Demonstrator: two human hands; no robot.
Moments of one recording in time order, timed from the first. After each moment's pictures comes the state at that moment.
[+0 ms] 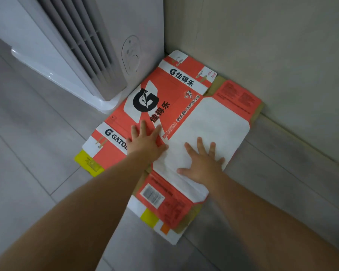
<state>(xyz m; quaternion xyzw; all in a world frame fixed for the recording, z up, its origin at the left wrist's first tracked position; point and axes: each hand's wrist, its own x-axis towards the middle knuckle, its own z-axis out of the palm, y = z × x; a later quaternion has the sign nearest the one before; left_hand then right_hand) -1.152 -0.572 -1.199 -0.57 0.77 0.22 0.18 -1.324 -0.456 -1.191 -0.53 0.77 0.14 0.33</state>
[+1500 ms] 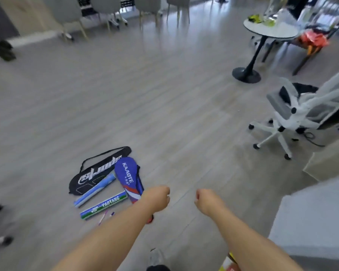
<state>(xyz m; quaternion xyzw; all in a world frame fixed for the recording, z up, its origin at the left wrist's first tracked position) -0.778 -0.006 -0.350 -0.93 0.21 0.30 -0.03 -0.832 -0.211 -0.349 -0.93 0.14 0.30 0.16</state>
